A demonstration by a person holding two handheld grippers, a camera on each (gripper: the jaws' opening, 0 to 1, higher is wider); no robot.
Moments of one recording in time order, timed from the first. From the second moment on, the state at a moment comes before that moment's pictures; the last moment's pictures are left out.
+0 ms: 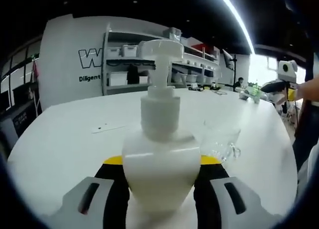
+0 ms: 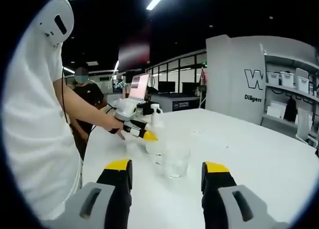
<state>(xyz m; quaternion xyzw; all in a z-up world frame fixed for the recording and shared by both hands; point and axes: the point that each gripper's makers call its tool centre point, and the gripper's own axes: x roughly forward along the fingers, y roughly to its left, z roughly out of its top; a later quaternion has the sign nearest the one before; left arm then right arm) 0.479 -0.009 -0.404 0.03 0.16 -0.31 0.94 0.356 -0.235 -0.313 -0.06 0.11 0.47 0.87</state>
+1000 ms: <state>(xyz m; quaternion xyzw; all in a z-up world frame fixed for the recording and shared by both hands) 0.476 -0.048 -0.407 0.05 0.17 -0.32 0.93 0.362 -0.252 -0.295 -0.09 0.07 0.49 0.86</state>
